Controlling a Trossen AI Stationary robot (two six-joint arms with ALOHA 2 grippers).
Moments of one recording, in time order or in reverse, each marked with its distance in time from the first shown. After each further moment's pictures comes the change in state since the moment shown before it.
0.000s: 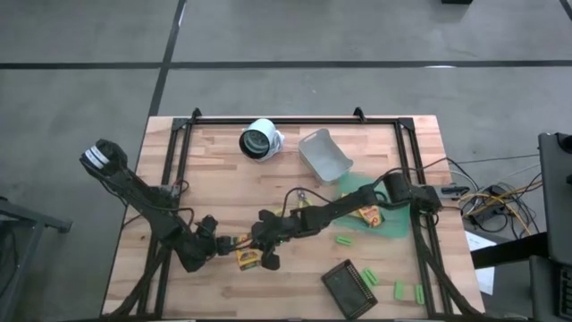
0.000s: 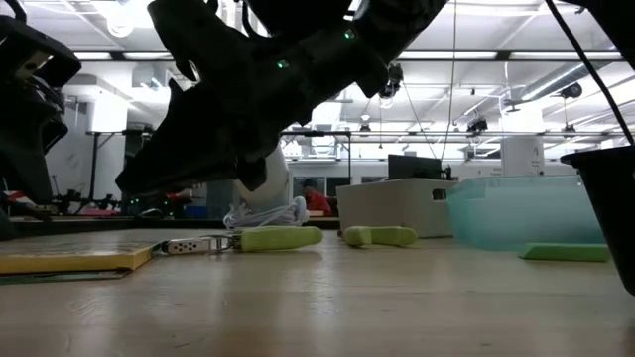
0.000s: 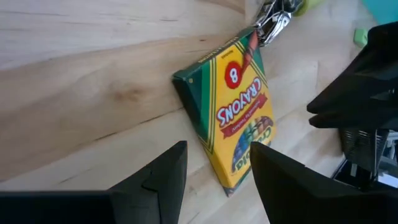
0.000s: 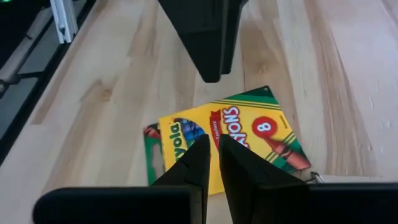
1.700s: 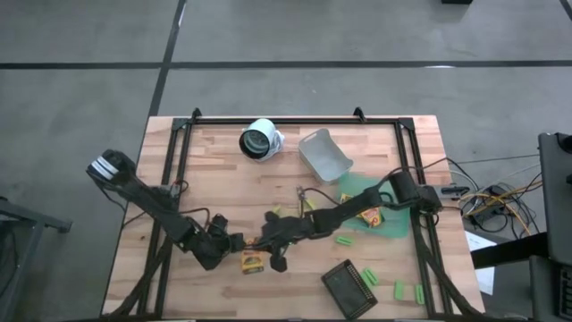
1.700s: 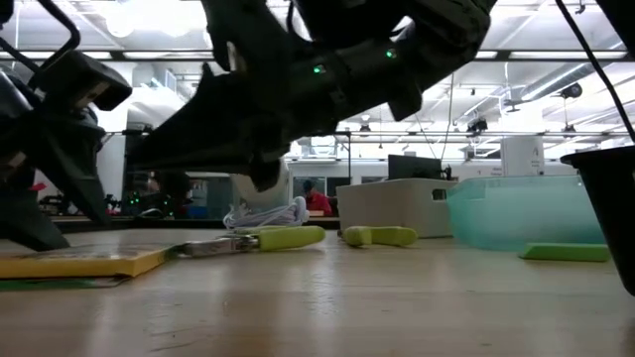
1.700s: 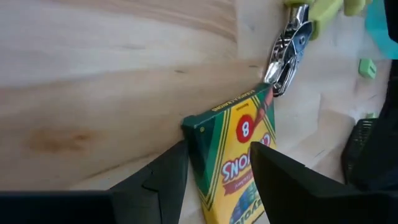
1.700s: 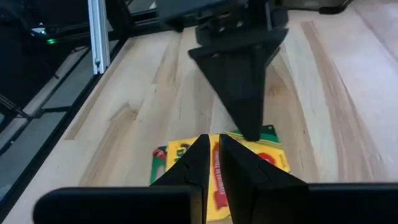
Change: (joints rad) left arm 0.124 0.176 0.069 0.092 0.016 0.033; right arm 0.025 -0.064 -0.239 0.376 0.019 0.018
